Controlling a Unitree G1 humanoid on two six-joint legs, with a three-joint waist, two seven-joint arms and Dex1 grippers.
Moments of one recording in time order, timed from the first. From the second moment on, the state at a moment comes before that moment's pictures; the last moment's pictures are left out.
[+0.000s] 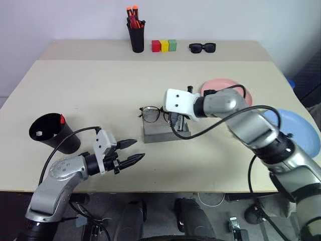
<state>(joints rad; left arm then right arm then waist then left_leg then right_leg) 0.05 0.60 0.06 -0.43 -0.47 0.40 -0.88 -0.93 -0.63 0.60 -0.09 0.03 0.55 0.82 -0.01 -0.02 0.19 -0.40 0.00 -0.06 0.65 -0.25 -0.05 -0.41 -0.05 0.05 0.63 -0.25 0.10</state>
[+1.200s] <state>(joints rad) -0.47 0.42 0.01 -0.22 -0.47 0.64 -0.57 -0.71 -0.64 0.38 -0.25 -0.03 0.64 0.92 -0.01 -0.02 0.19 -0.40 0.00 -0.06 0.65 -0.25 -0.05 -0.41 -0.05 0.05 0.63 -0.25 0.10</state>
